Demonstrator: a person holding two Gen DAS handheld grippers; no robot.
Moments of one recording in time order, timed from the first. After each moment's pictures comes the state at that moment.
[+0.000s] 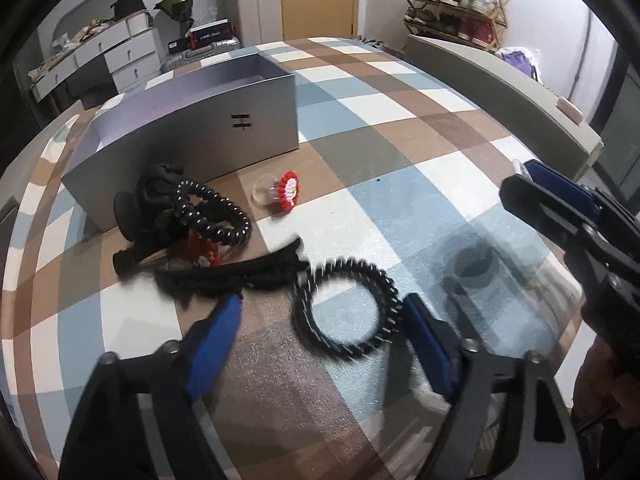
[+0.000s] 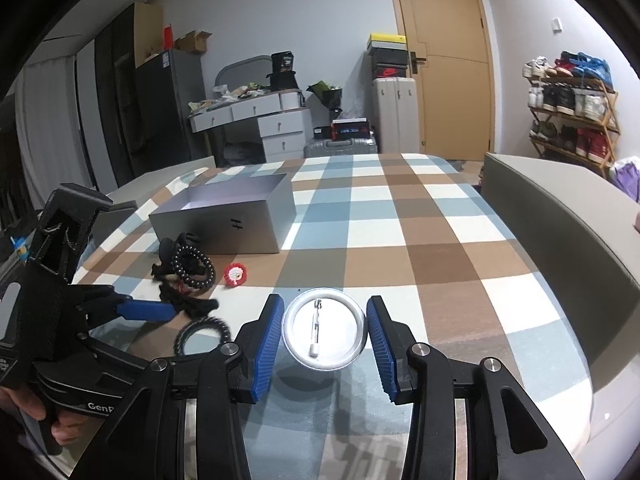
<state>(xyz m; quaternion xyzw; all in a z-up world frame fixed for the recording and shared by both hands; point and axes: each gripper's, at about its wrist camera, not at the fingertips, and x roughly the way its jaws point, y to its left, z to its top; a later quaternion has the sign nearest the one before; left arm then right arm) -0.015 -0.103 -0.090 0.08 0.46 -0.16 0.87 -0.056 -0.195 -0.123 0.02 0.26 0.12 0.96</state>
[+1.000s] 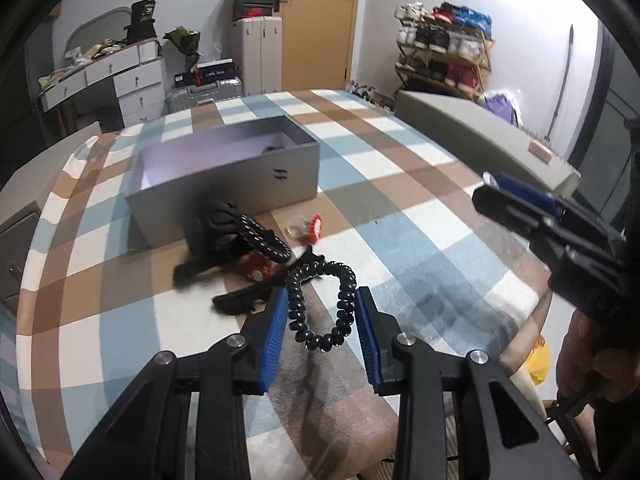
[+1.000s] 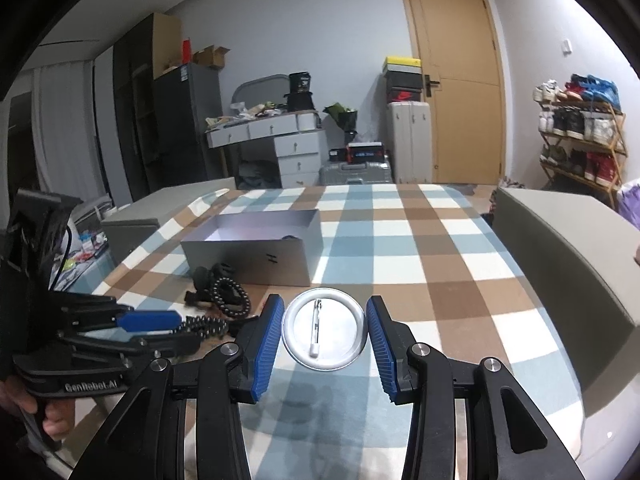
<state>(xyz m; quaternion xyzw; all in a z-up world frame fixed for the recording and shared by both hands) -0.035 -0.068 -0.053 0.03 0.39 -0.18 0.90 -0.070 -0.173 -0.091 0.01 0.22 0.15 0.96</state>
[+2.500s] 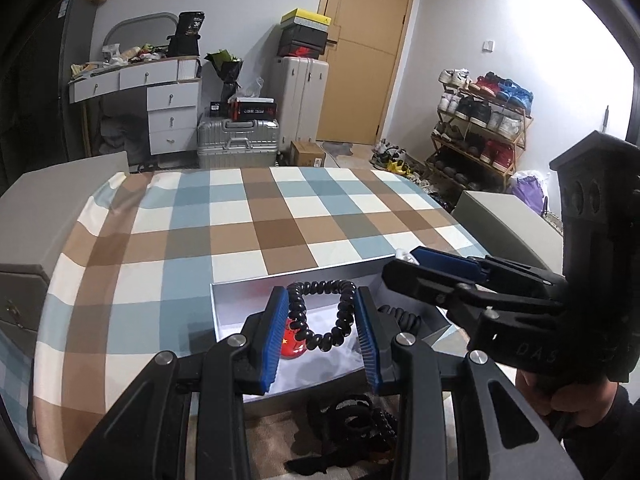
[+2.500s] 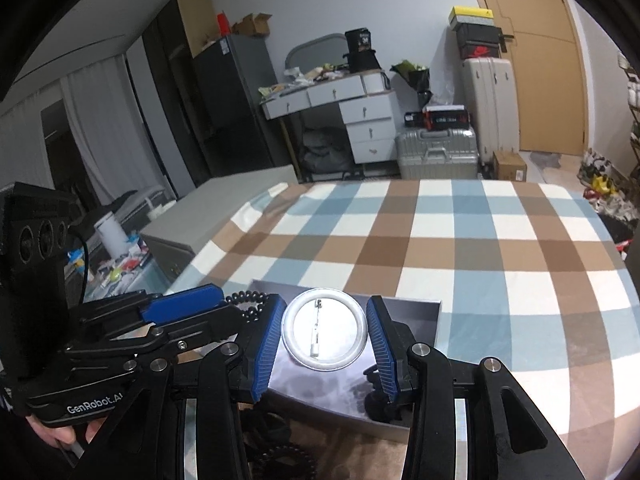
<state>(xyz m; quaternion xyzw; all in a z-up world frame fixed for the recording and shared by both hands) 0.072 -0.001 -0.017 -0.04 0.32 -0.16 0.93 0.116 -0.083 -0.069 0.03 0.30 0.28 0.91</state>
